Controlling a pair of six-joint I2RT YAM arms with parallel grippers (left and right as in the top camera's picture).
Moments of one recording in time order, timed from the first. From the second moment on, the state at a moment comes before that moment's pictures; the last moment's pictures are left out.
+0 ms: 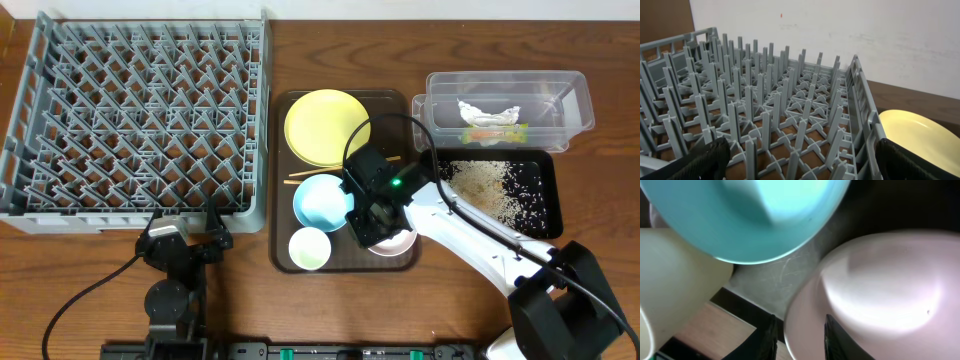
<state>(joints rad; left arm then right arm) -0.02 0.01 0.02 -0.11 -0.17 -0.17 0.68 1.69 1.11 -0.86 -0.21 0.26</state>
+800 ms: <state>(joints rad) -0.02 0.01 0.02 -0.11 -0.17 -0.17 0.81 1.73 1.30 -0.92 -0.30 0.32</state>
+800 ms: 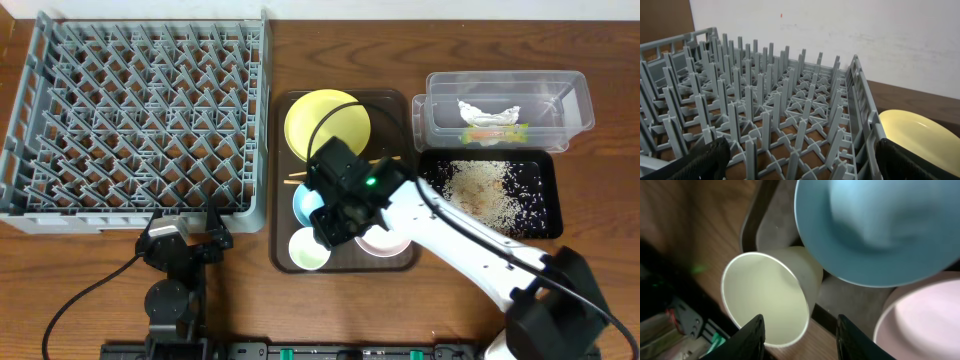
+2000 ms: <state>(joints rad) -0.02 0.03 0.04 -0.11 -0.07 -0.31 0.41 1.48 1.34 -0.86 -0.48 0.34</state>
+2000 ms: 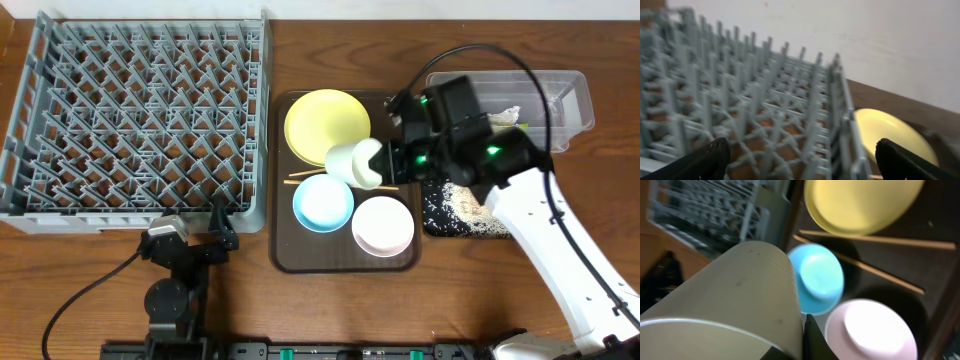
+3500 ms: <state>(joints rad) -0.02 1.03 0.64 -0.06 1.22 -1.35 0.28 1.54 1.19 -0.37 -0.97 0.33</state>
